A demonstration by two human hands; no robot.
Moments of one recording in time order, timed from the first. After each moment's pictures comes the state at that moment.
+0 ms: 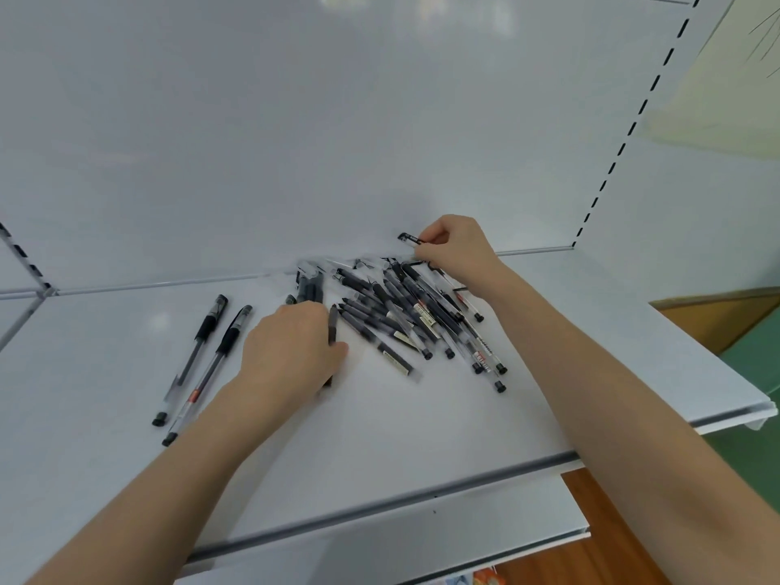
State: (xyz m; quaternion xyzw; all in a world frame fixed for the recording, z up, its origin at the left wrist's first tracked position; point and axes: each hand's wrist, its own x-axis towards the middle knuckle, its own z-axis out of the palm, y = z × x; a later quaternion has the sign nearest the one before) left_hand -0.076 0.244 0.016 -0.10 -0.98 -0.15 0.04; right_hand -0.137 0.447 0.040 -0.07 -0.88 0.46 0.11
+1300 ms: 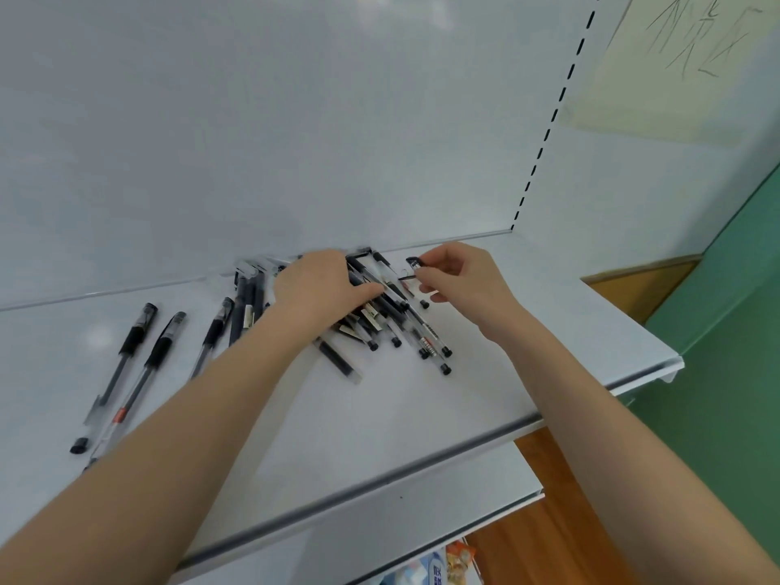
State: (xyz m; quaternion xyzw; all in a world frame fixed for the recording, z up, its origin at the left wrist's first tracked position) left_hand -0.121 0.324 0.029 -0.19 -0.97 -0.16 0.04; right_hand -0.056 0.479 0.028 -0.12 -0.82 0.54 0.14
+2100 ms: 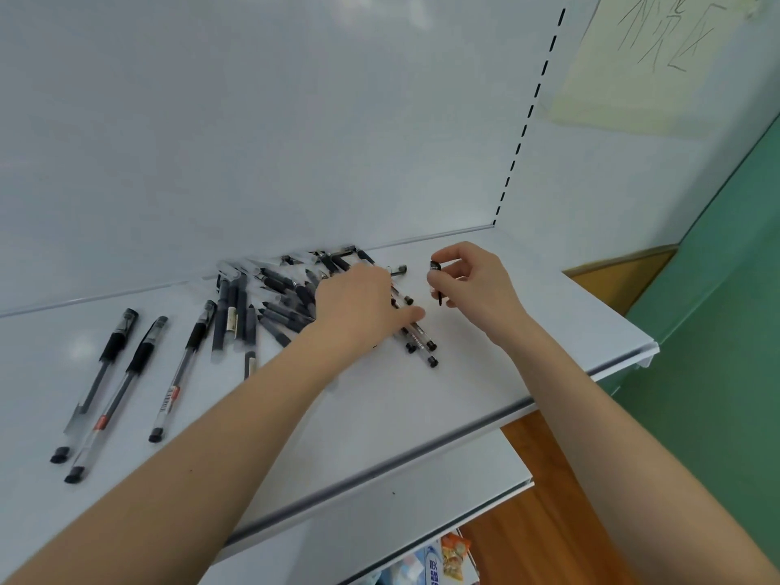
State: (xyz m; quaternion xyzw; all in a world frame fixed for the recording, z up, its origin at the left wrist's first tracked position) left_hand -0.086 0.362 0.025 -0.28 -0.95 -0.11 0.05; right_hand -0.037 0.496 0.021 -0.15 -0.84 0.48 0.19
